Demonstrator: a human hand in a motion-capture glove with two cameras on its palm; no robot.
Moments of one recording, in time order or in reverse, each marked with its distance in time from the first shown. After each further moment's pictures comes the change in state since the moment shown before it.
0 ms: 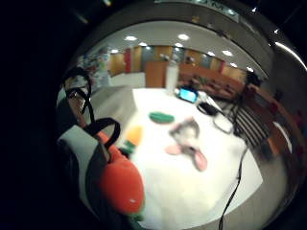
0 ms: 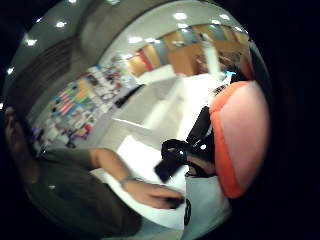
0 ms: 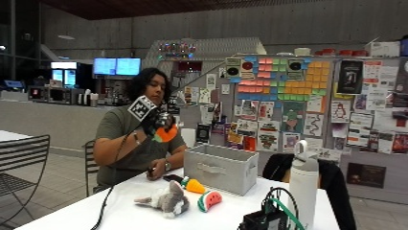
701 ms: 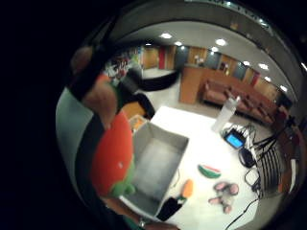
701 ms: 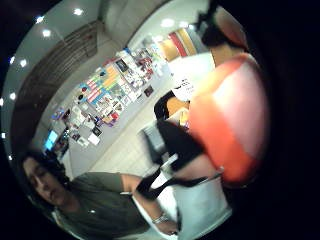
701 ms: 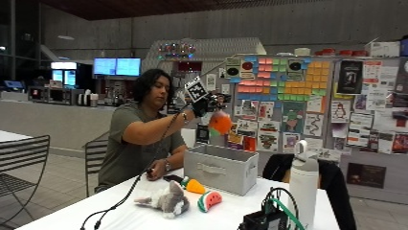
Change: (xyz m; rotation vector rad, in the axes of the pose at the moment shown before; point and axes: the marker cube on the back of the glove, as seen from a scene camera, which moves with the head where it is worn) arm 0.000 -0.244 0.124 -0.222 -0.064 0.116
